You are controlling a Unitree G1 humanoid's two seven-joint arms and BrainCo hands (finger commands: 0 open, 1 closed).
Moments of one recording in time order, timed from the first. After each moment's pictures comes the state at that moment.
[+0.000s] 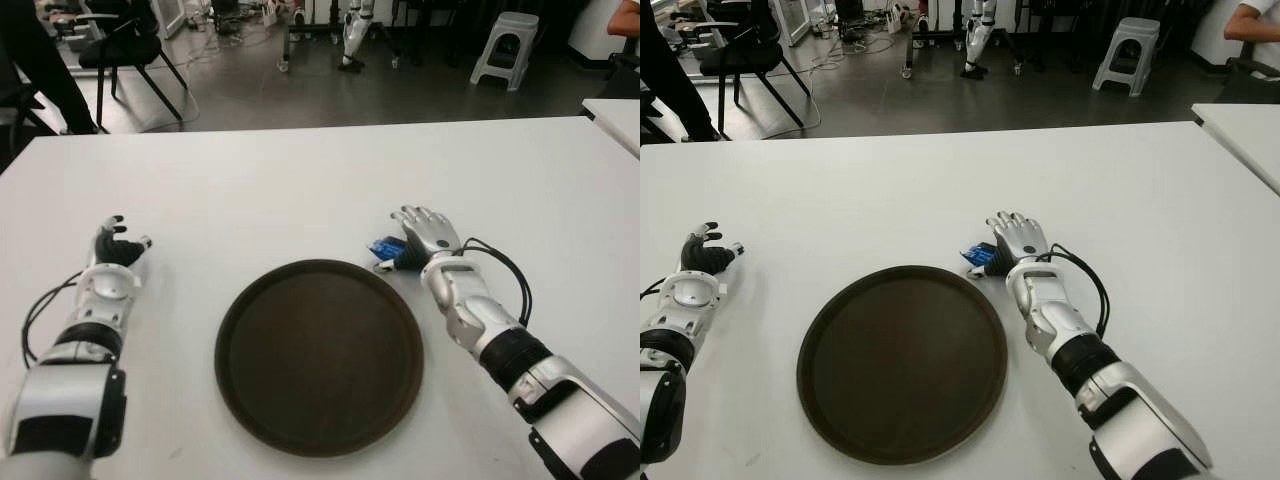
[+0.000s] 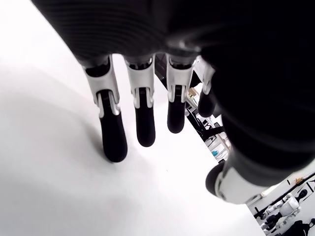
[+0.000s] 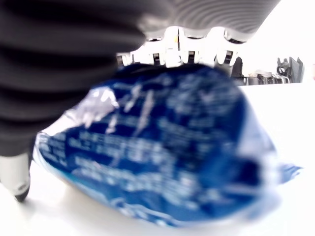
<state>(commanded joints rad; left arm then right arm) -0.66 0.36 0.03 1.35 0.23 -0.09 0.23 -0.53 -0.28 0.60 0.64 -0.82 0.34 -0.05</state>
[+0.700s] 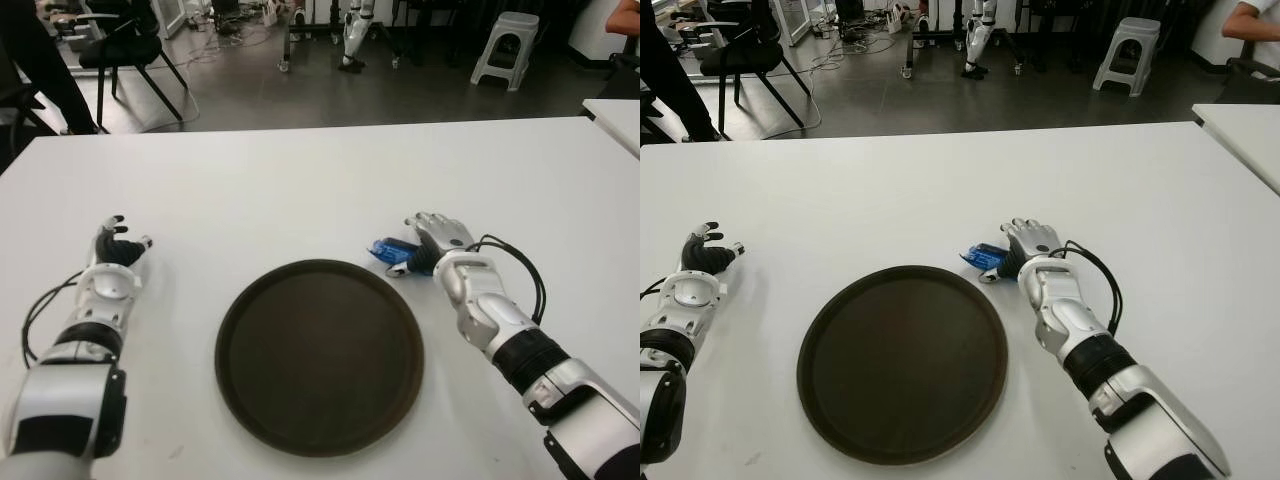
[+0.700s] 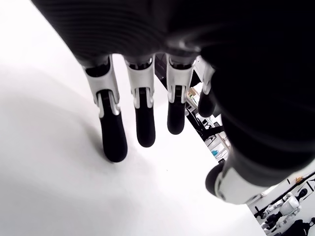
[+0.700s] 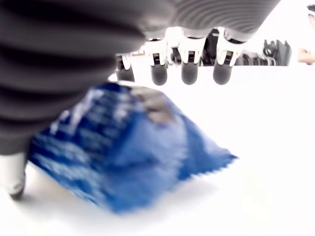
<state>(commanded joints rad) -0.66 0.36 0.03 1.35 0.23 -0.09 0.22 -0.52 -0.34 0.57 0.59 -0.80 0.40 0.15</state>
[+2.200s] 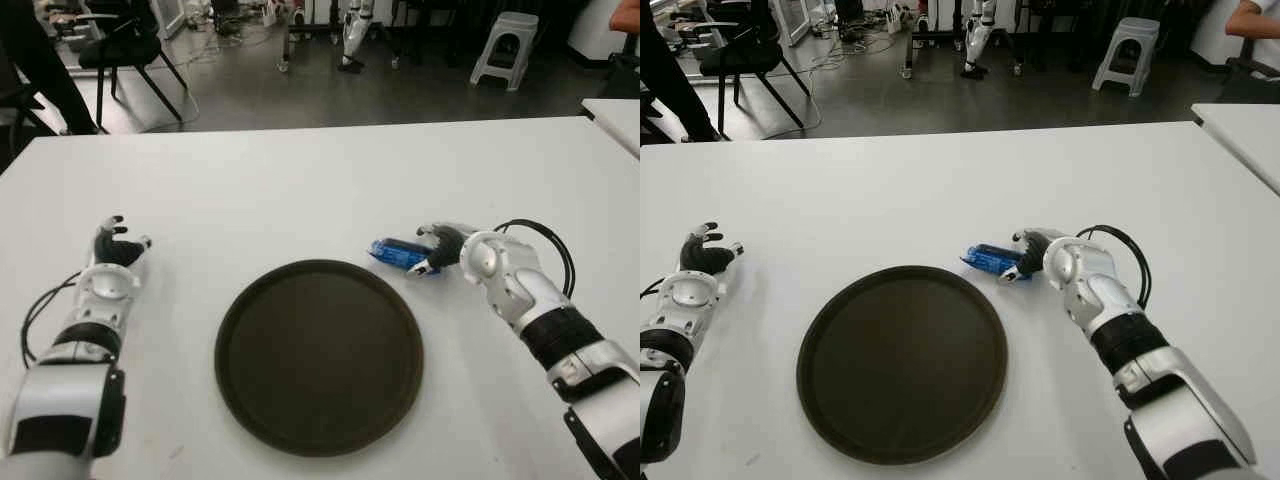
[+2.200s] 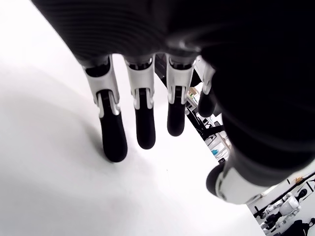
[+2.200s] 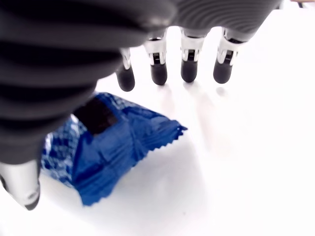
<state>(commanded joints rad) -0.66 0.36 0.05 1.35 0.21 -0.09 0.21 -0.60 -0.38 0.48 0.61 -0.64 0.26 0.45</state>
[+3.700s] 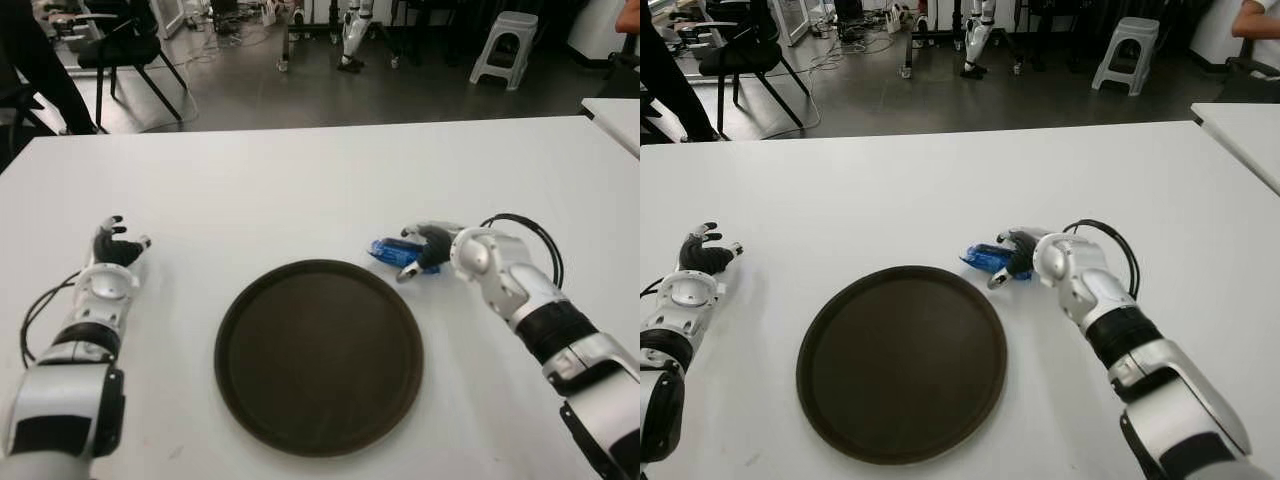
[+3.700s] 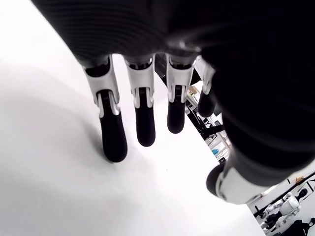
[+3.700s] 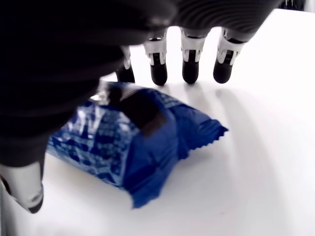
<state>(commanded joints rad) -0.67 0.36 0.05 1.35 0.22 -0.09 0.21 -0.66 -0.32 0.55 0.65 -0.69 0.18 0.42</state>
